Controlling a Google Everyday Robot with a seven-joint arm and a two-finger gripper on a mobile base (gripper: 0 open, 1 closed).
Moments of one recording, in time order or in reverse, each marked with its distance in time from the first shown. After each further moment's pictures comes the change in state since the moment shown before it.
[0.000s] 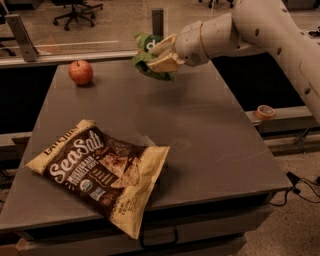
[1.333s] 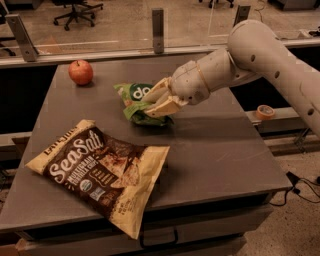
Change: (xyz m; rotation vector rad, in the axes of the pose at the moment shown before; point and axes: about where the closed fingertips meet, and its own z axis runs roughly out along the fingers) arm 0.022 0.134 0.002 -0.377 -0.036 -0.026
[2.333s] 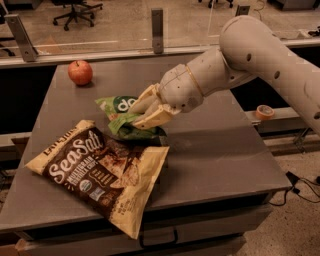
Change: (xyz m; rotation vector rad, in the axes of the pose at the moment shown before) arm -0.042 0.050 0.014 -0.106 -0.025 -0.059
